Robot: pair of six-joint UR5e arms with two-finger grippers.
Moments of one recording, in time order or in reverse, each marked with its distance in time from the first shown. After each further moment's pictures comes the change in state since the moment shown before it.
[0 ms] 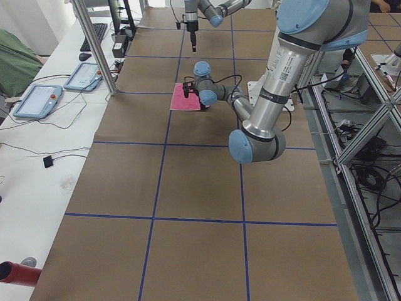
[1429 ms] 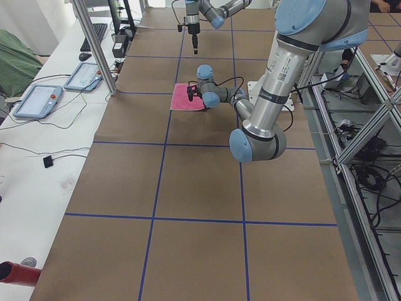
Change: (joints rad) left arm 0.037 0.001 0.021 0.012 -0.008 -0.014; right arm -0.025 0.017 0.001 0.001 0.003 0.065
